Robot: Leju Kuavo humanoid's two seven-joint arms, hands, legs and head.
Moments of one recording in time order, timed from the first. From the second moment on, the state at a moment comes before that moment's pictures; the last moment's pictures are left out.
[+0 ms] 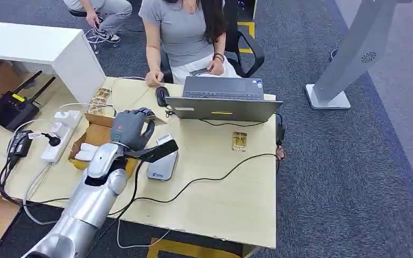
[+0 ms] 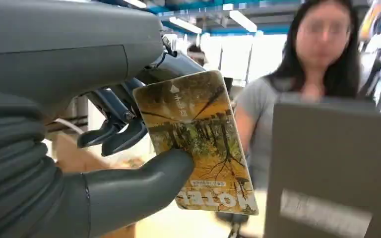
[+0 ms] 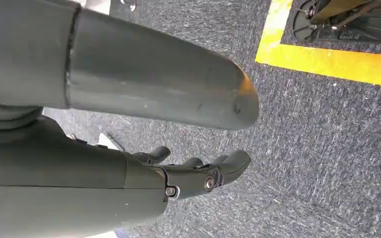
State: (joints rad) left arm -0.48 0.03 -0.27 -1.10 -1.21 0.22 -0.09; right arm -0.02 0.02 -0.36 -0.19 0.69 -0.10 0.08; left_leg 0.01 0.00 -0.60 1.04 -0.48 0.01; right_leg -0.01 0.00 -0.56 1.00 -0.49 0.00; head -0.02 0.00
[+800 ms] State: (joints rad) left arm -0.55 0.05 -0.32 -0.79 -1.22 0.11 -0.06; right arm -0.02 0.02 -0.36 -0.19 0.76 -0.07 0.07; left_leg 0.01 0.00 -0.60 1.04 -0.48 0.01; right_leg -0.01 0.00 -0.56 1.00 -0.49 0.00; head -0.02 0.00
